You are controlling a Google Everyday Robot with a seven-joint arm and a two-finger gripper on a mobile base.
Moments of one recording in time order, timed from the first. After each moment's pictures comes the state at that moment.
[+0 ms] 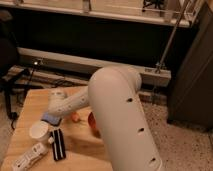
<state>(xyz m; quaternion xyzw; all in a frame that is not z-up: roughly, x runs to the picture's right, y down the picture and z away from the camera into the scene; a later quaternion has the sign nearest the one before) -0.227 0.150 0.898 -0.16 0.06 0.41 0.90</state>
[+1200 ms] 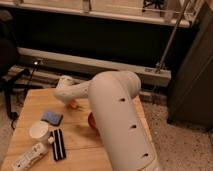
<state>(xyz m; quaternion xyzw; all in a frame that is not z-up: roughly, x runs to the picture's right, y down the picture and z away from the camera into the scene) -0.247 0.067 0.963 -0.18 0.00 0.43 0.89</state>
